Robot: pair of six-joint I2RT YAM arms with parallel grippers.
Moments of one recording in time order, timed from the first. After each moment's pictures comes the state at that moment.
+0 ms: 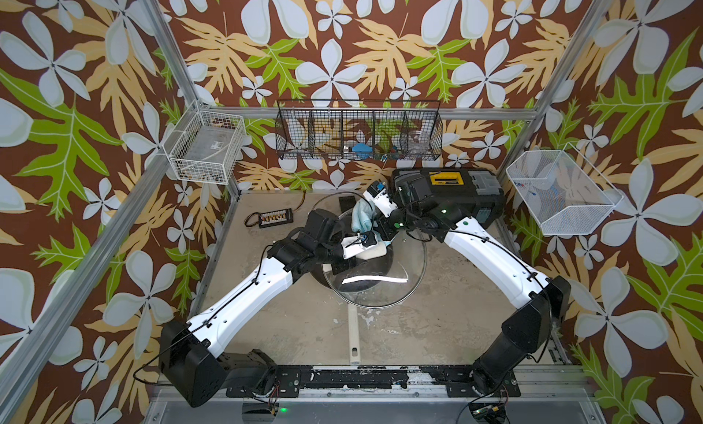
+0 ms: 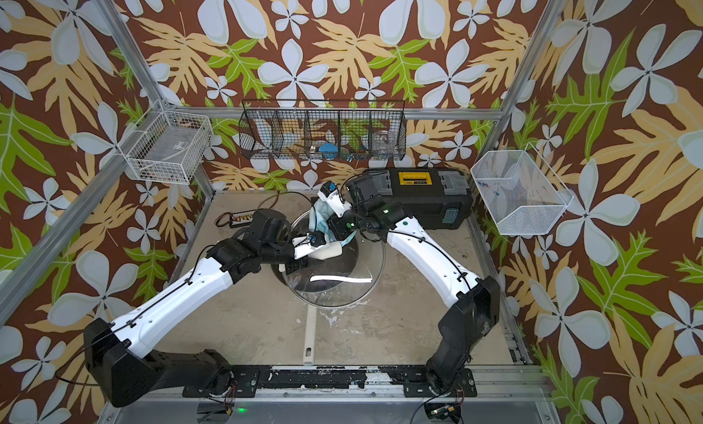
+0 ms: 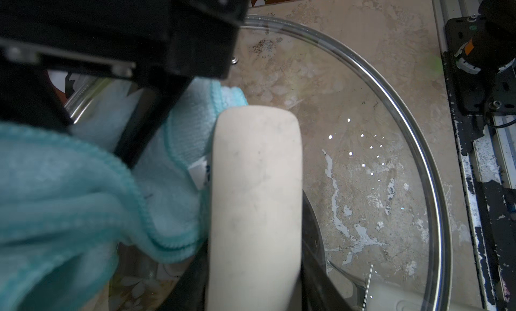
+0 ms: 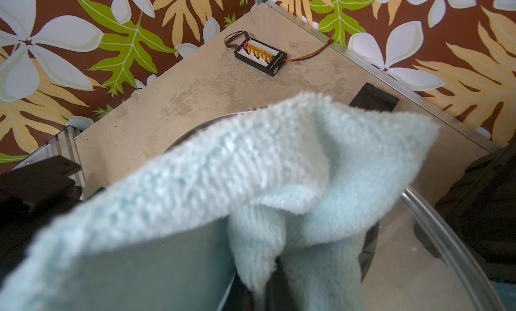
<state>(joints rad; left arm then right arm) -0.62 1.32 1.22 -0.58 0.38 0.67 0.60 1.70 1.72 -0.74 -0.35 -0.10</state>
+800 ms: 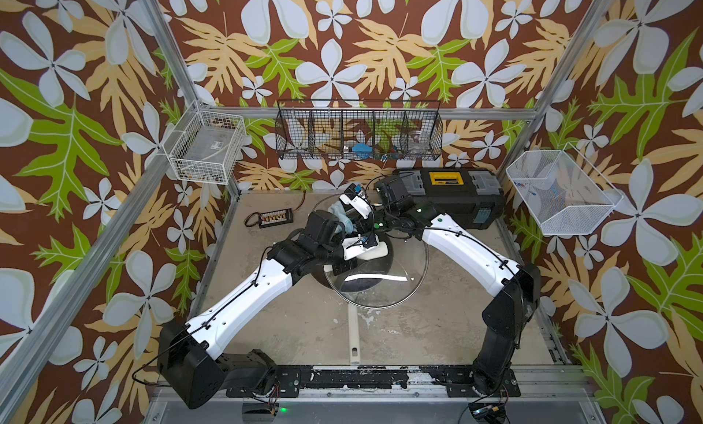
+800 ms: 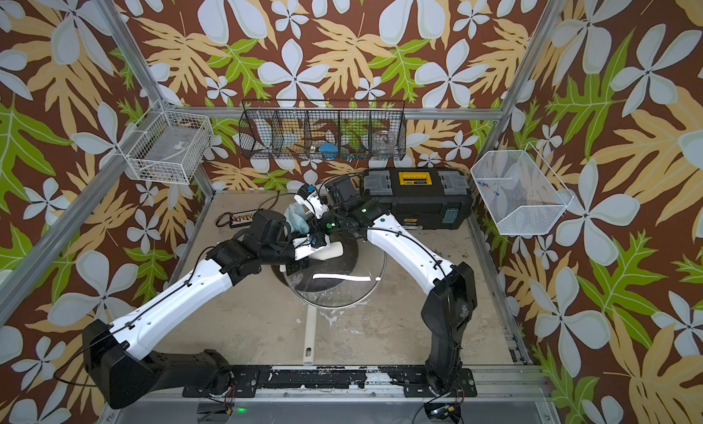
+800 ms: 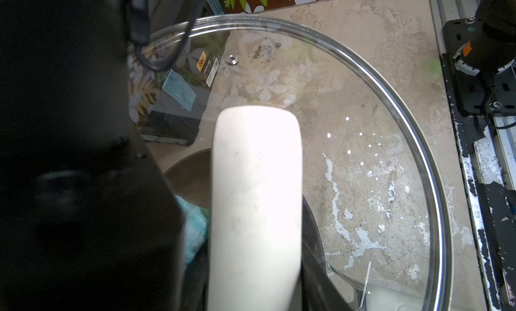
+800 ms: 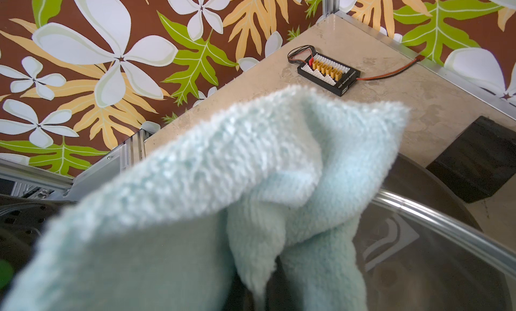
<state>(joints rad) -0.63 1.31 1.20 -0.55 0.38 0.68 0.67 1.84 1.81 -0.66 -0.54 -0.04</state>
